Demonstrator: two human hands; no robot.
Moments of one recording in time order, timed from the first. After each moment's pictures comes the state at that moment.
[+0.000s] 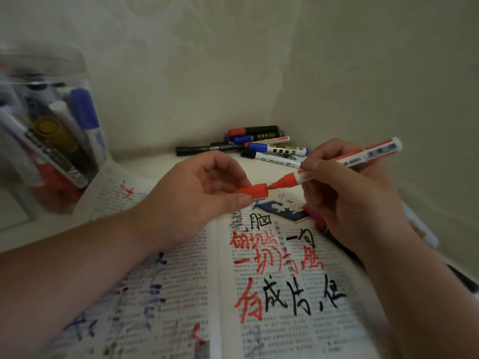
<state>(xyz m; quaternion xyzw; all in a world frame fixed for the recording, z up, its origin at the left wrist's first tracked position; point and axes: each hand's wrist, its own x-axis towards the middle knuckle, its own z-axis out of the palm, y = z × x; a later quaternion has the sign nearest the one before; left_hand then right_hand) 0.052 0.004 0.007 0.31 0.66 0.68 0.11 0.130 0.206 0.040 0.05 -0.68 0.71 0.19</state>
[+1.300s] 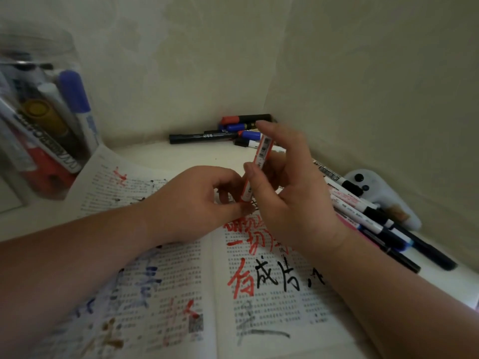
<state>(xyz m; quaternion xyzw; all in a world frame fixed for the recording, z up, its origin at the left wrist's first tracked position) 0.059 0.007 -0.001 0.40 0.81 0.43 0.04 0.129 0.169 0.008 0.12 -0.86 0.40 0.31</state>
